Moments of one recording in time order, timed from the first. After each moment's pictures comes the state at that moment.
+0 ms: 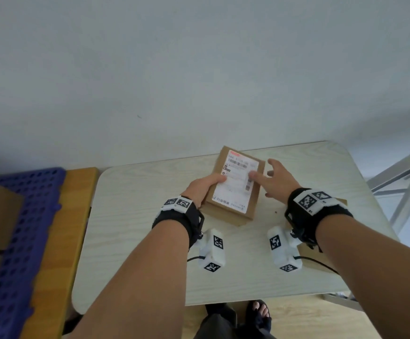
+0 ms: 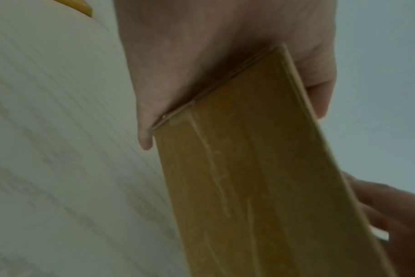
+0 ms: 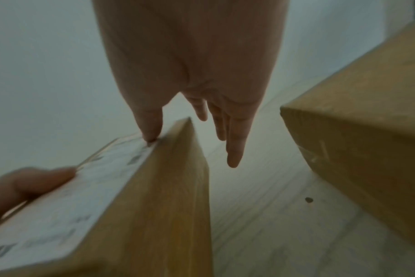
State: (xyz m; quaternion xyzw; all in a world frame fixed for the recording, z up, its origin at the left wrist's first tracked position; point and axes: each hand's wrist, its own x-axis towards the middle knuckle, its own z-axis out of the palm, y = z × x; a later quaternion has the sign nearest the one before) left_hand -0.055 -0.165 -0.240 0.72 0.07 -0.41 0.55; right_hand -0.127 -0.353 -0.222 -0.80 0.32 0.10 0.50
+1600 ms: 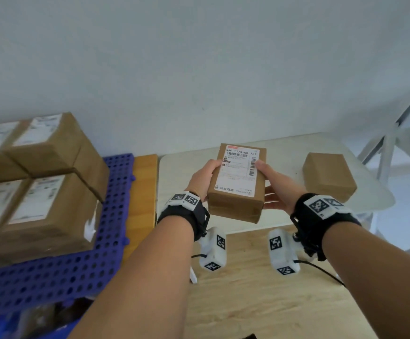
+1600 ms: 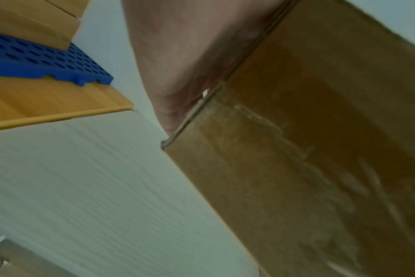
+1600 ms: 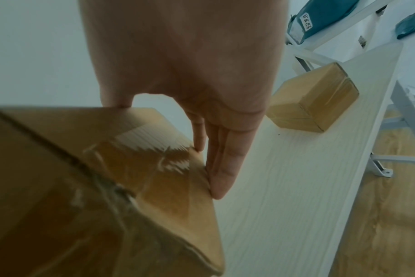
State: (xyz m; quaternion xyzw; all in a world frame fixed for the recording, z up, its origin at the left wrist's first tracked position) left_hand -0.198 0.056 -0.147 0.69 -0.03 -0.32 0.65; right_hand -0.304 -0.108 -0.129 -0.68 0.32 0.04 0.66
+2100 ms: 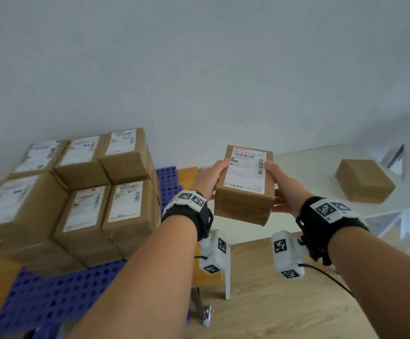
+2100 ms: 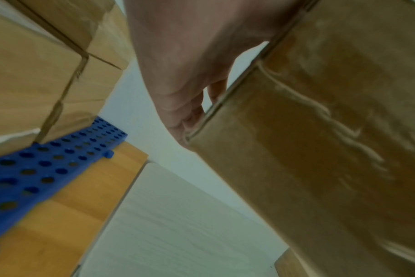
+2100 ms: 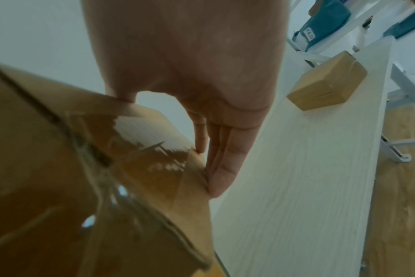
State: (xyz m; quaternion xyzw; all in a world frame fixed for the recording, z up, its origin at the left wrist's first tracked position) left_hand -0.169 0.232 -0.090 0.72 -0.10 -0.30 0.62; right_hand -0.289 0.080 -0.083 -0.68 0.32 -0.02 0.67
